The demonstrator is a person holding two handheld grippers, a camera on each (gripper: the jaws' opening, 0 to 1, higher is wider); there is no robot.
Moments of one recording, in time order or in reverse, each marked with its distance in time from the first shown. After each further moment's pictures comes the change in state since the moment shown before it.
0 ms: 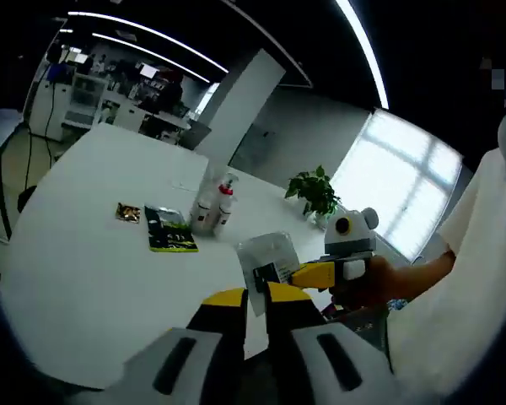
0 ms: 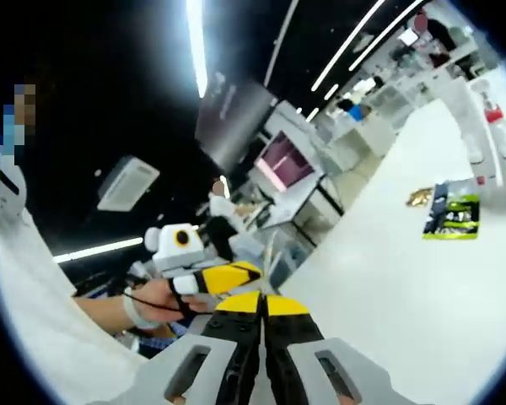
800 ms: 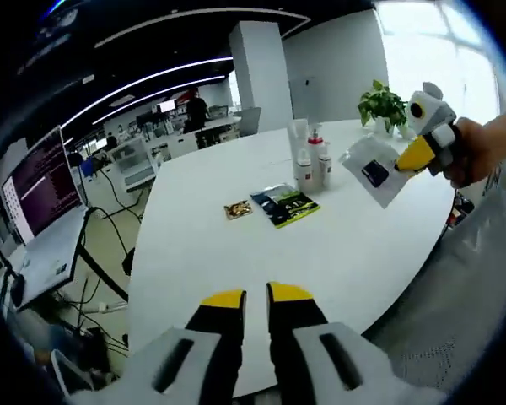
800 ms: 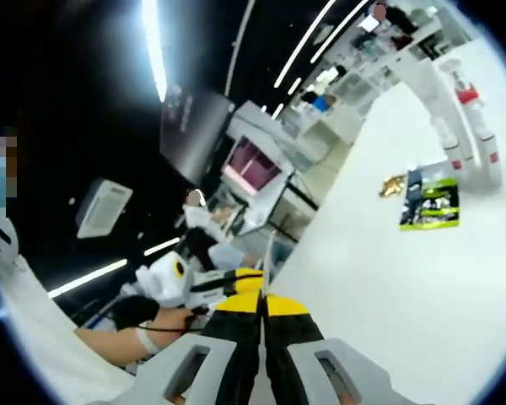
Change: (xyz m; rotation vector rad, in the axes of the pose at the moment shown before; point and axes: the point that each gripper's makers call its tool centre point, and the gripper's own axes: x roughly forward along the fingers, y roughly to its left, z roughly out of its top) left arm -0.015 0.119 -0.048 0.377 0.327 0.426; right arm 0.015 -0.027 0.022 0.145 0.008 -0.131
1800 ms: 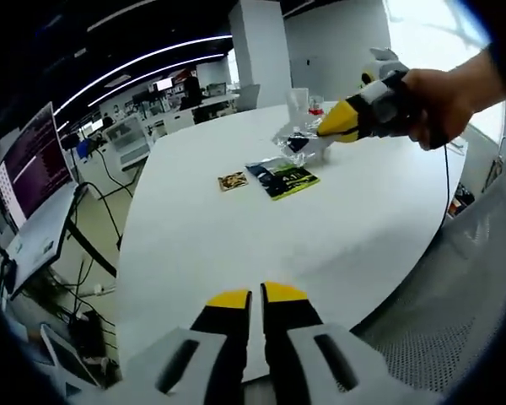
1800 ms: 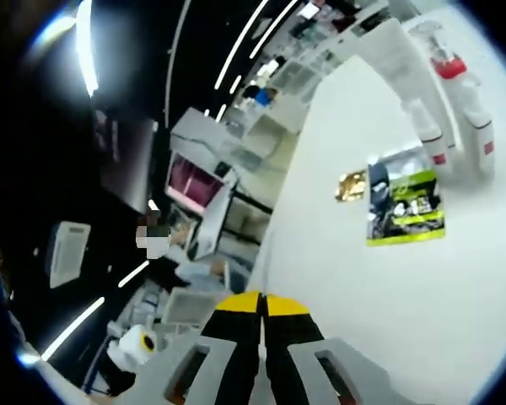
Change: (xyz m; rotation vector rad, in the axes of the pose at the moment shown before) left arm 0.006 -0.004 -0.023 -0.050 0.067 -0.006; right arm 0.059 -0.070 0.047 0.214 -0.009 -0.218
